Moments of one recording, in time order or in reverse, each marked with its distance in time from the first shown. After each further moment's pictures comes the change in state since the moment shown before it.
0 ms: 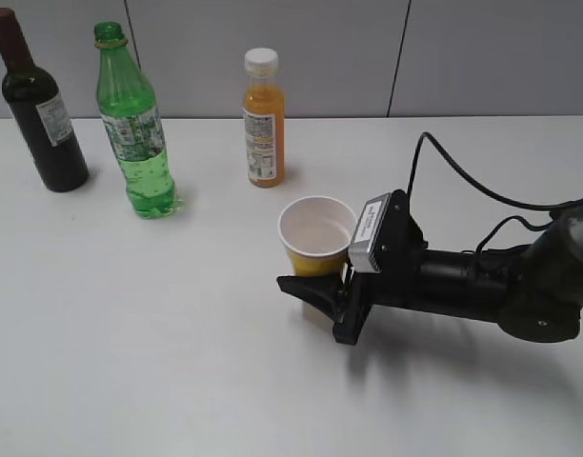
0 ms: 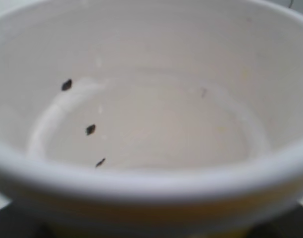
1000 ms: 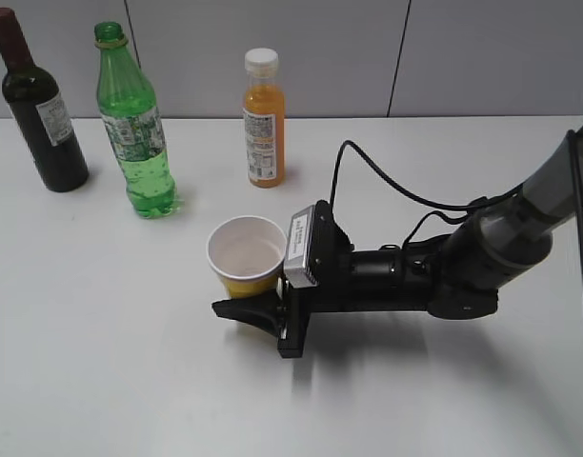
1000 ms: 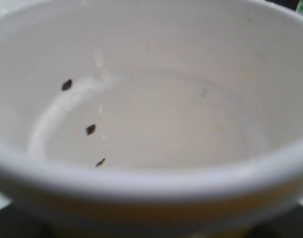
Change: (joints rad) left arm 0.000 0.000 0.000 0.000 0.000 0.000; right arm 0.126 0.128 -0.231 -0.147 0.009 0.124
